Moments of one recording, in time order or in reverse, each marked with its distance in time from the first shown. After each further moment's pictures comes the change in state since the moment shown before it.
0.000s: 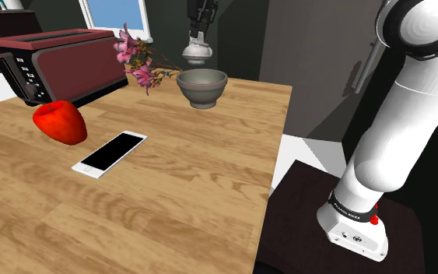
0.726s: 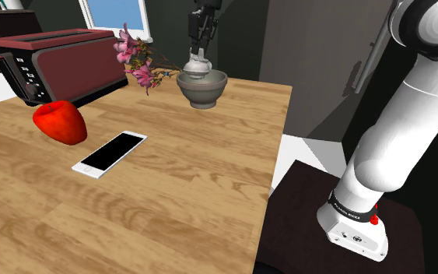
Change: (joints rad) arm -0.003 -0.071 -0.003 -0.207 0.012 0.134 -0.028
